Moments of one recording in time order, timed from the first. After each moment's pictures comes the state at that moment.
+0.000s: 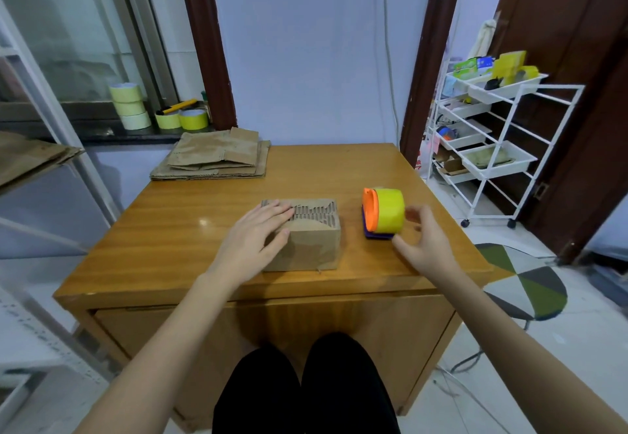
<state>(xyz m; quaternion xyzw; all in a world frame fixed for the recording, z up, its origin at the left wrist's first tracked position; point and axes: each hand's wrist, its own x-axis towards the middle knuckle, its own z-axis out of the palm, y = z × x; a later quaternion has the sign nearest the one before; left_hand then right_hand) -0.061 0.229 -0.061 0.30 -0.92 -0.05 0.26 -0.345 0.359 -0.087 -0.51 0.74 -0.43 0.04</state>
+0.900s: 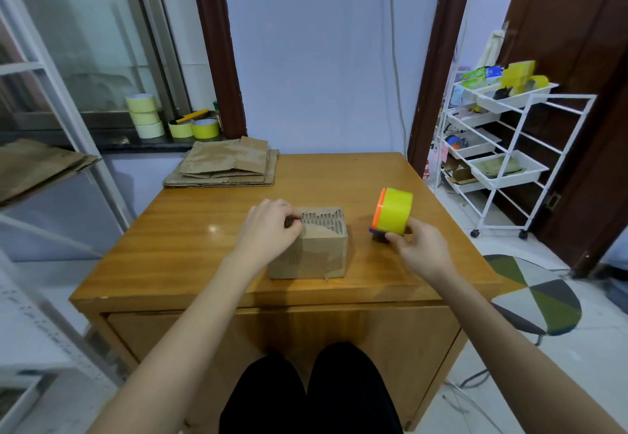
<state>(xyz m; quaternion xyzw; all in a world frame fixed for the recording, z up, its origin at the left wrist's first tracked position) -0.089 0.239 -0.016 0.43 -0.88 -0.06 0.21 -0.332 0.343 -0.068 -0.51 0.79 -0.34 0.02</state>
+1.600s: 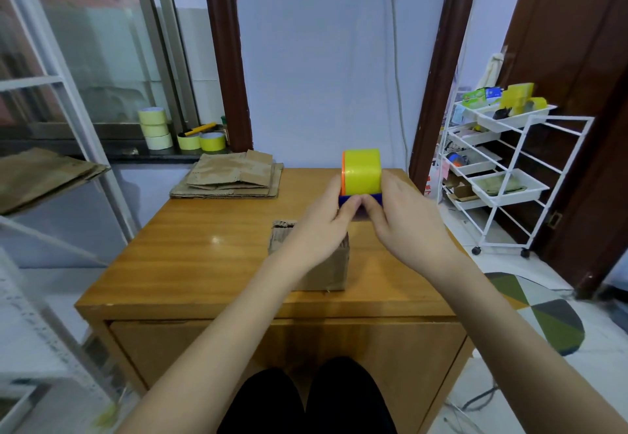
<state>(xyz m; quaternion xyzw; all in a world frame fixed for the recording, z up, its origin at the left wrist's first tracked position) -0.129 0.296 0.031 0.23 -0.82 -0.37 0.38 -0.257 0.362 0.042 -0.65 0.67 -0.31 -0.19</state>
